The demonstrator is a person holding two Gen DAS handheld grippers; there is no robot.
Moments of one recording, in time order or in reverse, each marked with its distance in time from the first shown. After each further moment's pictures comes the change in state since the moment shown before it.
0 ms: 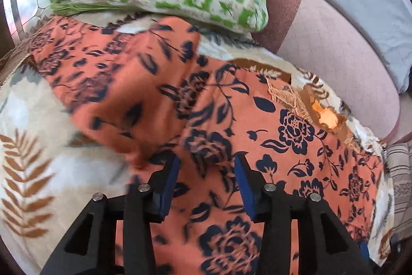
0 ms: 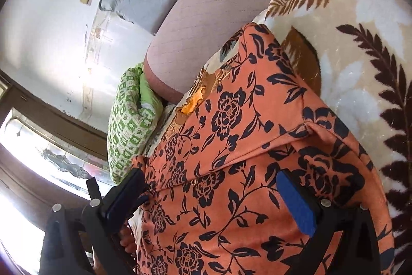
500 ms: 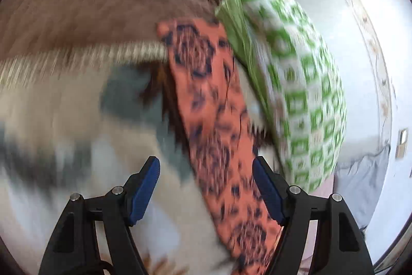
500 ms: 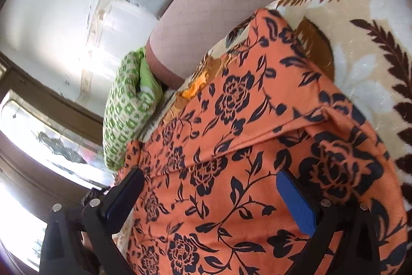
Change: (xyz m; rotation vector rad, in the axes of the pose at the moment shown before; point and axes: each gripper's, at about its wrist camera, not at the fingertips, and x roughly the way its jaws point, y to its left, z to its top) left arm 0.006 0.331 0.089 -0.754 -0.108 -0.302; right arm 0.022 0.014 -0.018 -0.105 0.072 -0.035
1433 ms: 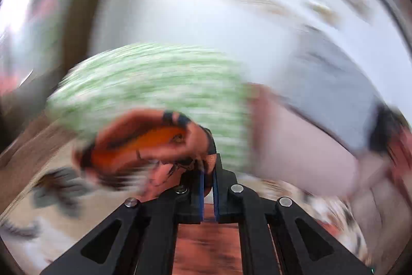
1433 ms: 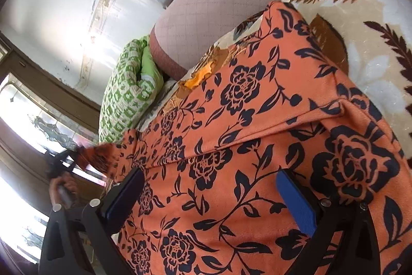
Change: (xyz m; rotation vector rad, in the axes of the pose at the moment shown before) left arm -0.058 -0.273 -0.196 0.977 -0.151 -0.193; right arm 0.003 0.006 -0.005 -0.035 -0.009 -0.011
